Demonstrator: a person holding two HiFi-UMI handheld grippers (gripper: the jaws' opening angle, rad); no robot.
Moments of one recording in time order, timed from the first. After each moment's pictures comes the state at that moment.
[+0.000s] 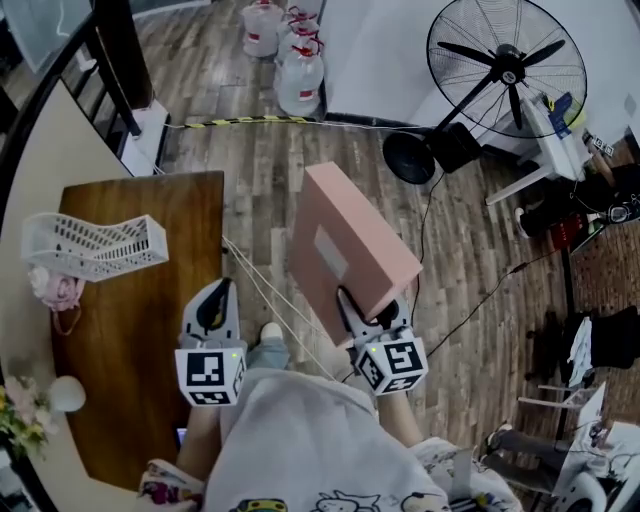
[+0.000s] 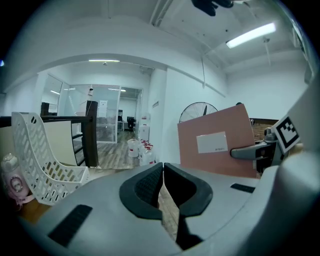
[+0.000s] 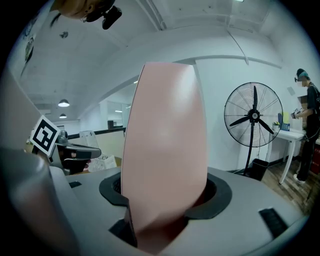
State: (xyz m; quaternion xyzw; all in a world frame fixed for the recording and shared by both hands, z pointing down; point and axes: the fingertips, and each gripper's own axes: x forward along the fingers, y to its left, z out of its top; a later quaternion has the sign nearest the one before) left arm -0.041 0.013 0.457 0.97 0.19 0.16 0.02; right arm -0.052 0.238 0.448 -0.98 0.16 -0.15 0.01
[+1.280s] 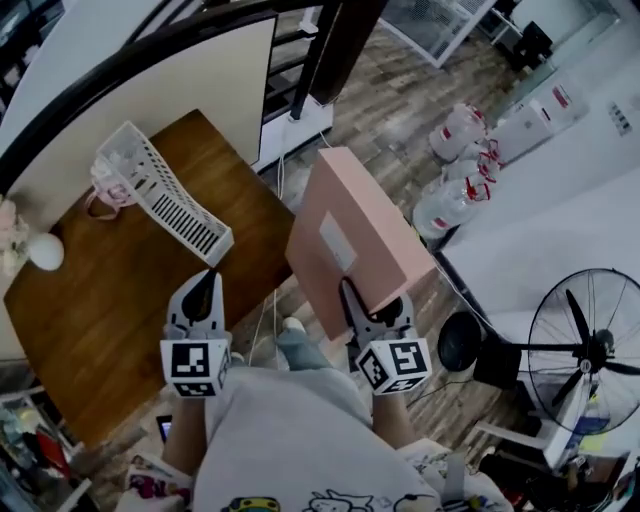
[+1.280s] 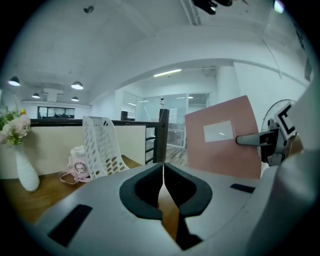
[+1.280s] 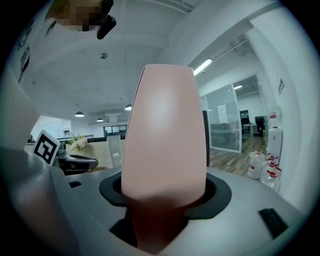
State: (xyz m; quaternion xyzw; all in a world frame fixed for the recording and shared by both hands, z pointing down) left arm 0.045 -0.117 0.442 0.95 -0.25 0.15 0.08; right arm 0.231 0.049 0.402 -0.83 0.55 -0.13 -0.03
